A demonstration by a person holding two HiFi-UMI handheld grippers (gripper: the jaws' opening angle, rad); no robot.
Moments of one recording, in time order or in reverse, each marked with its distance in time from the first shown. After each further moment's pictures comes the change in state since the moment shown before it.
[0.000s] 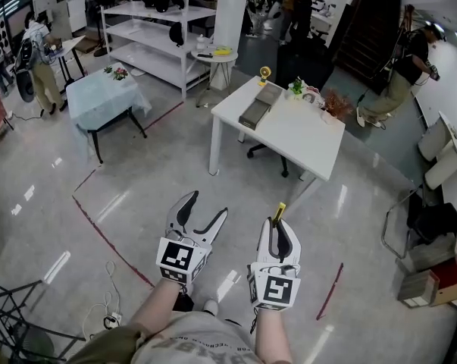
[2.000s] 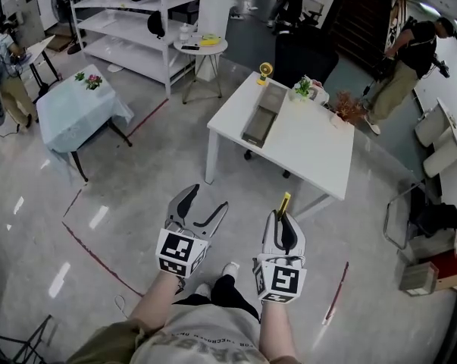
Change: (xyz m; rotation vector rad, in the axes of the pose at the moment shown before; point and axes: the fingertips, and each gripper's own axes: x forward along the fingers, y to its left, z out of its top) left arm 0.187 0.188 -0.028 -0.035 0.107 -0.129; right arm 0.244 0.012 -0.075 0.002 0.152 -0.107
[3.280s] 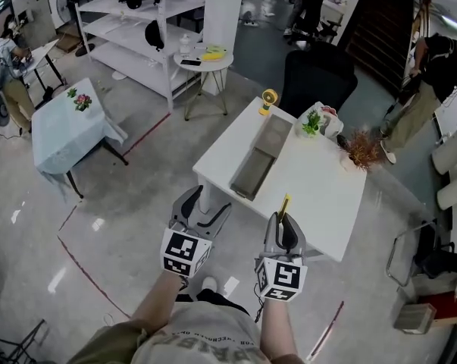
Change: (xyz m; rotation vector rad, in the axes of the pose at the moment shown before) left arm 0.257 0.078 0.032 0.009 0.031 0.083; right arm 0.259 -0.125 -0.030 0.044 0.081 0.068
